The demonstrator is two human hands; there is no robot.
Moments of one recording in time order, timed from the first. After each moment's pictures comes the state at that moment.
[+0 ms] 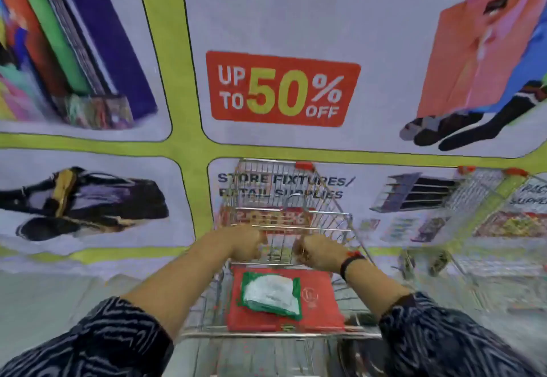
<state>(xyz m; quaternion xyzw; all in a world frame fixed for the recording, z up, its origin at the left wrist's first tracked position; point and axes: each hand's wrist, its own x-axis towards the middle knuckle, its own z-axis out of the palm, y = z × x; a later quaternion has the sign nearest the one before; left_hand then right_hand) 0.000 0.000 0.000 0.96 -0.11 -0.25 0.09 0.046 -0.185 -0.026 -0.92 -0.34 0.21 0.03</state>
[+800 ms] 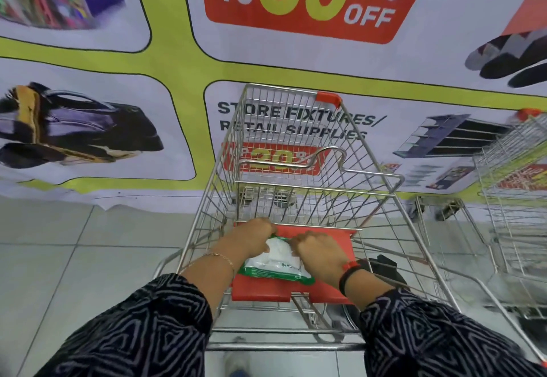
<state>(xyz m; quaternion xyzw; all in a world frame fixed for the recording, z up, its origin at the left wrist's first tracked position) 0.026 0.000 -0.147 0.94 -0.07 -0.28 0.19 0.040 -0.158 -0.138 -0.90 -0.39 0.20 -0.08</state>
